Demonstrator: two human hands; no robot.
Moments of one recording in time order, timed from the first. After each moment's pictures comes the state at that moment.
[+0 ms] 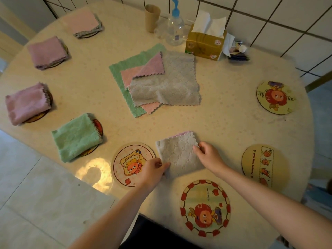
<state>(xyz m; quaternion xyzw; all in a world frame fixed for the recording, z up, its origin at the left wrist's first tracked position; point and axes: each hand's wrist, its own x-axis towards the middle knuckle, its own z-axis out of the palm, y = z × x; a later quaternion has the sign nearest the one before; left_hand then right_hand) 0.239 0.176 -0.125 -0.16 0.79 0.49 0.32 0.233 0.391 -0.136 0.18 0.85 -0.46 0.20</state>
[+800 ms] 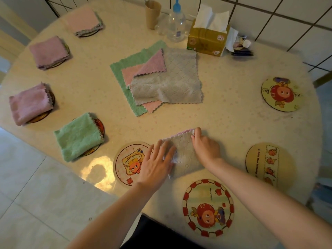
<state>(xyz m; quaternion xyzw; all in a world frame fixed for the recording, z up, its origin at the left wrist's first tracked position) 0.235 0.169 -0.139 0.29 0.96 0.04 0.05 0.204 0.372 -0.139 0.04 0.99 -0.08 0.11</state>
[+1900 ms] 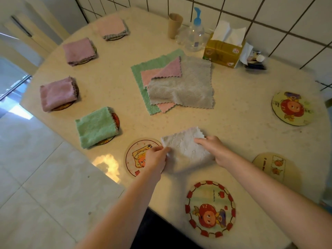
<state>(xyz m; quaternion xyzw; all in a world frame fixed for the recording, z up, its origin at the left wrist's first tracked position) 0.222 0.176 -0.090 -0.41 0.65 0.60 0.22 0.193 0.364 -0.093 0.30 0.73 -0.53 0.29</state>
